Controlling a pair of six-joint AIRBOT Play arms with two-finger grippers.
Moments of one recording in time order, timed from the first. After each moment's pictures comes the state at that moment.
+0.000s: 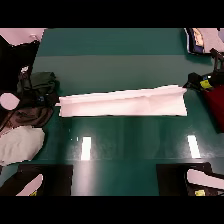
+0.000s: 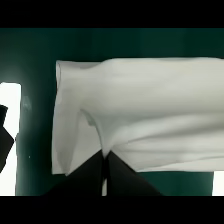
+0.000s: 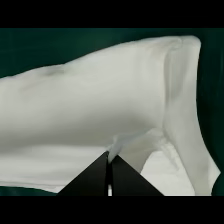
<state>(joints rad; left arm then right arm) -0.05 -0.95 0.81 1.33 -0.82 -1.67 -0.28 -1.36 1.31 -1.15 1.23 1.46</state>
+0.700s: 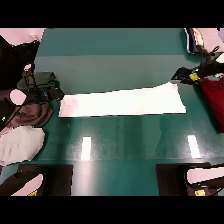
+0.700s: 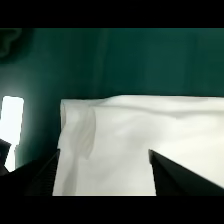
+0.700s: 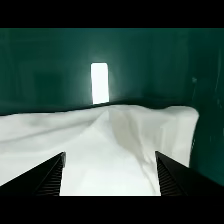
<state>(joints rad) -0.04 -1.05 0.84 1.33 -0.69 -1.68 -0.24 -1.61 1.54 -1.15 1.22 1.41</state>
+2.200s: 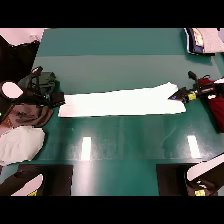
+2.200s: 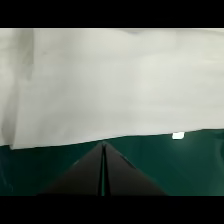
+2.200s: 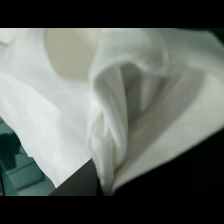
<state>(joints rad) -0.08 -1.05 0.91 1.17 -1.00 -1.65 -0.43 -1.90 1.40 -0.78 1.51 0.91</state>
